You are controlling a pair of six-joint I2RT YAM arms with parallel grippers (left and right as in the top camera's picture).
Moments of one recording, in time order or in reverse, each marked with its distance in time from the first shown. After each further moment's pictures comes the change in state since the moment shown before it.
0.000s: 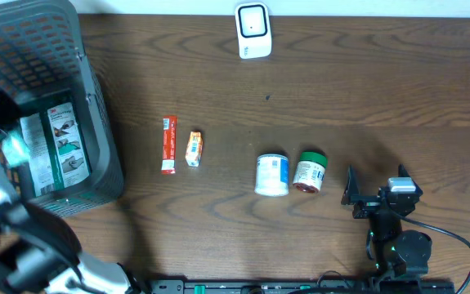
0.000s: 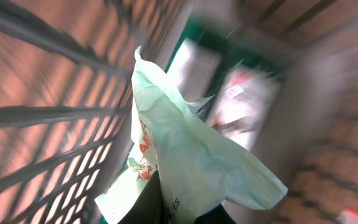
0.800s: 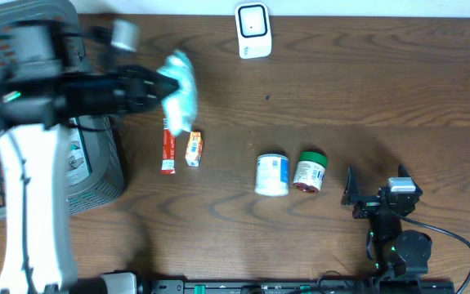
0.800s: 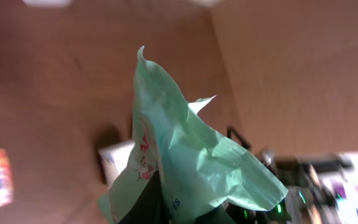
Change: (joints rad) left arm -0.579 -0.206 -0.068 -0.087 0.999 0.065; right arm 0.000 0.000 0.000 0.000 0.000 0.000
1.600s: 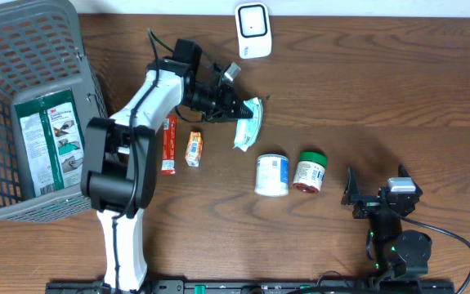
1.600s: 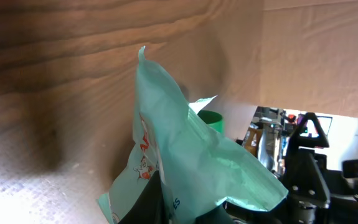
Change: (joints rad) left arm -0.276 0.679 -0.020 0.346 0.049 0.012; right arm 0.000 0.000 0.000 0.000 0.000 0.000
